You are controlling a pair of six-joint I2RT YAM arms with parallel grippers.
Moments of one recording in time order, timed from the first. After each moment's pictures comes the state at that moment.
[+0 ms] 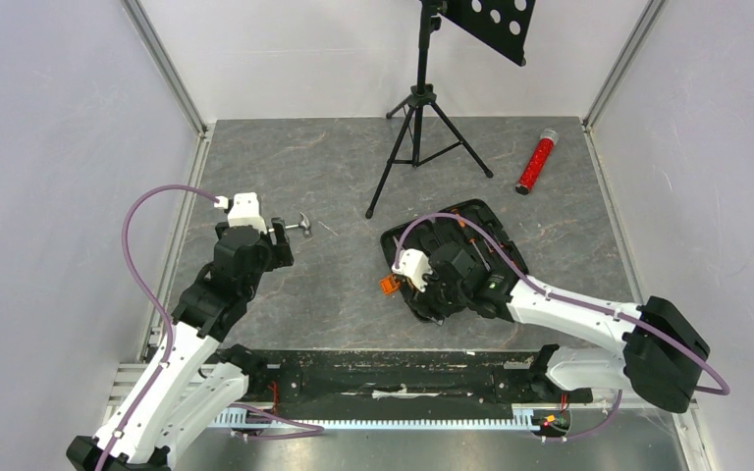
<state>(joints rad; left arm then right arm) -0.42 0.66 0.72 -0.54 -0.41 -0.27 0.91 1.24 0.66 -0.31 -0.10 -0.23</state>
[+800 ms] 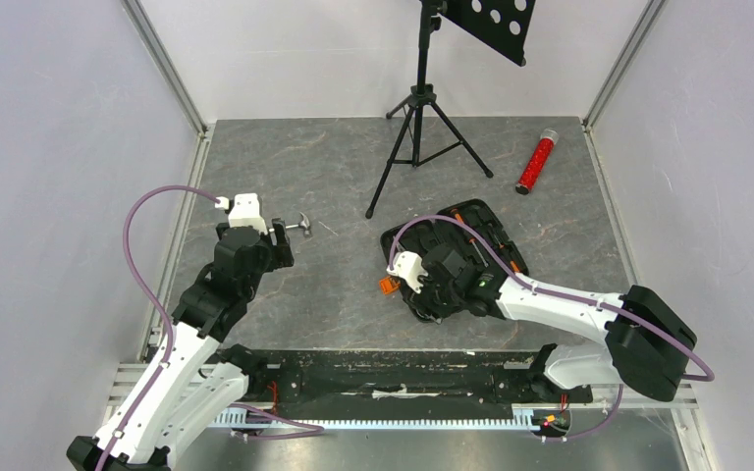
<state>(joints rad) -0.42 0.66 0.71 -0.54 -0.41 -0.27 0.92 1.31 0.67 -0.30 -0.08 -0.22</state>
